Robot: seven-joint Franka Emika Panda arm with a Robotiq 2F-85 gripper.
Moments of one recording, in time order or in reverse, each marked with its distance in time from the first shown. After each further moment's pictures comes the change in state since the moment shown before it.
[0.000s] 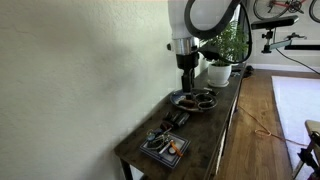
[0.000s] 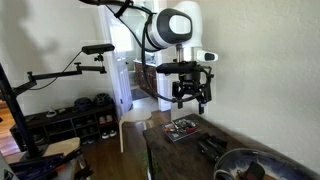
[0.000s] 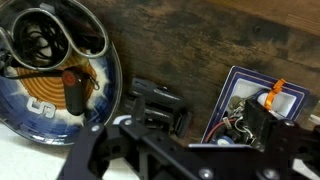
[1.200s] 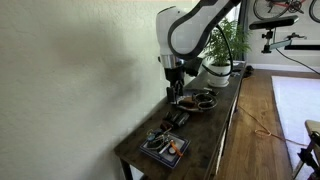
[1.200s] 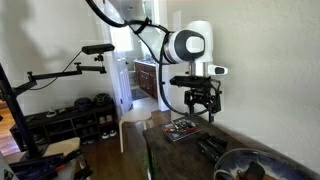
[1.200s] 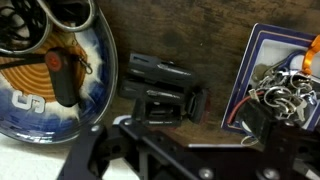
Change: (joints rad) arm 0.000 0.215 0.000 0.178 0.000 0.055 0.103
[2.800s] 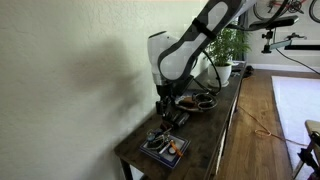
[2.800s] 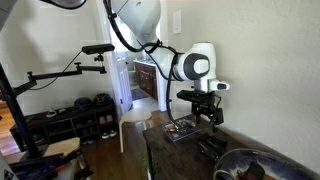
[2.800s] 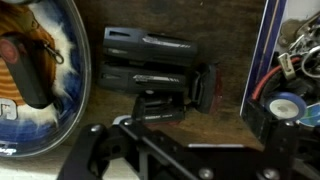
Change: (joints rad) arm 0.047 0.209 -0.032 0.154 -0.006 0.082 0.153
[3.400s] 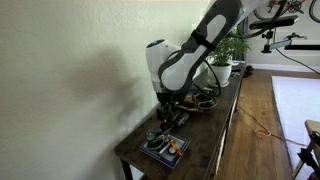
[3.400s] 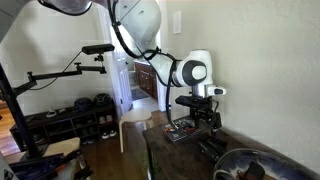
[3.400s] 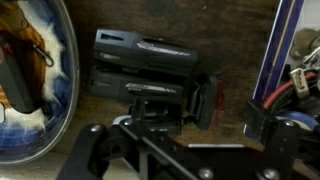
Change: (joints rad) arm 0.040 0.045 -0.028 0.003 -0.041 0.024 0.019
